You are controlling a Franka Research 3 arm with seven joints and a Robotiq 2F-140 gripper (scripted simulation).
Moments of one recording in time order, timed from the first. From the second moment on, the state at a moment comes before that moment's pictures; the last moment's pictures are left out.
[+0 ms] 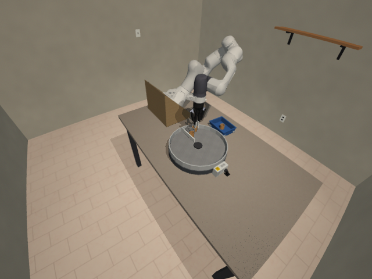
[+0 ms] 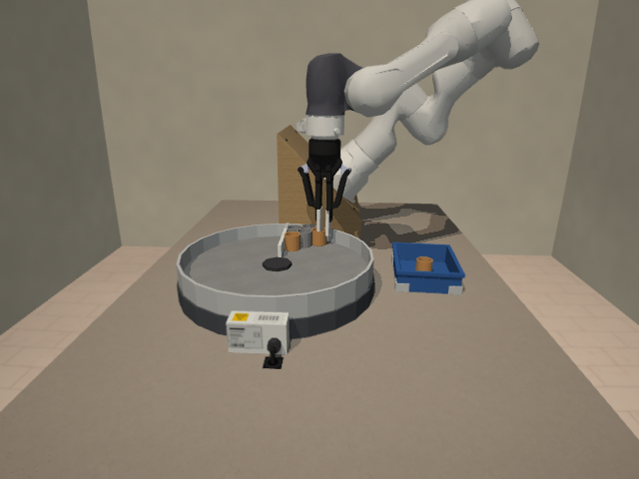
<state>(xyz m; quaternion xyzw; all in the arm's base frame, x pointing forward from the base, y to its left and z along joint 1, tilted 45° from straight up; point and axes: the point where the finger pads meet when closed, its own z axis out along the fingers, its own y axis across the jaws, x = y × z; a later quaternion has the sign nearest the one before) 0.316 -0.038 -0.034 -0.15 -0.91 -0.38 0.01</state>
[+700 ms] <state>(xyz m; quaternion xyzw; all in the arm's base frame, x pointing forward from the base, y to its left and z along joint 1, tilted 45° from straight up) 0.317 -0.038 -0.034 -0.15 -0.91 -0.38 0.01</state>
